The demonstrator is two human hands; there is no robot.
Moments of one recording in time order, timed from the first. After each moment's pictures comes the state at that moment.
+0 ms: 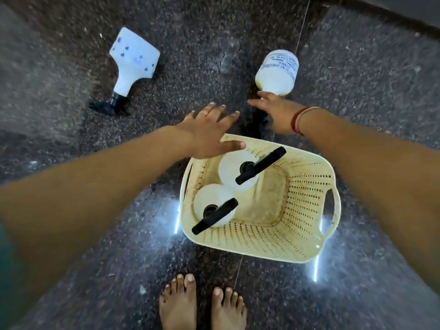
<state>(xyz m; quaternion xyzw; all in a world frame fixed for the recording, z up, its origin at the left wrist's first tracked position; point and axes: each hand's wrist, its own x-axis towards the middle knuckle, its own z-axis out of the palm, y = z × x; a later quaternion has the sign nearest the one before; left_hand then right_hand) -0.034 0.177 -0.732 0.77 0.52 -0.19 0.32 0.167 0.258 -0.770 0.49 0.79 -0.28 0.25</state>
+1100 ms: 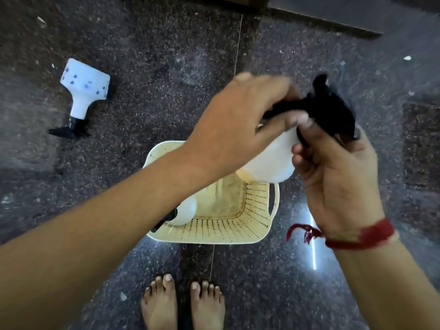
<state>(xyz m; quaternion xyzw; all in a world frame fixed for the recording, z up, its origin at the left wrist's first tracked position) 0.093 0.154 -0.571 0.79 0.42 0.31 0.32 0.222 0.097 -0.560 0.58 0.17 -0.54 -0.59</state>
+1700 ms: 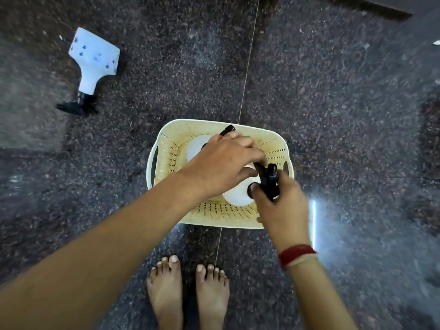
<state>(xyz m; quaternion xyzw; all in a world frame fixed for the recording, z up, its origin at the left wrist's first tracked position) 0.064 0.102 -0.656 0.84 0.42 0.01 0.34 0.197 0.023 -0.657 0.80 0.46 -0.36 -0.13</state>
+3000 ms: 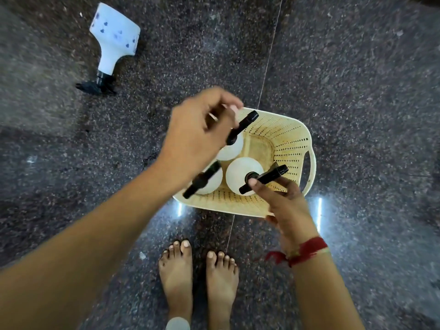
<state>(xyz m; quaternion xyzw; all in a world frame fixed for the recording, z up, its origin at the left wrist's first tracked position) 0.011 0.089 -0.639 0.55 0.60 0.34 0.47 0.174 0.010 -0.658 0.78 0.11 -0.59 -0.18</state>
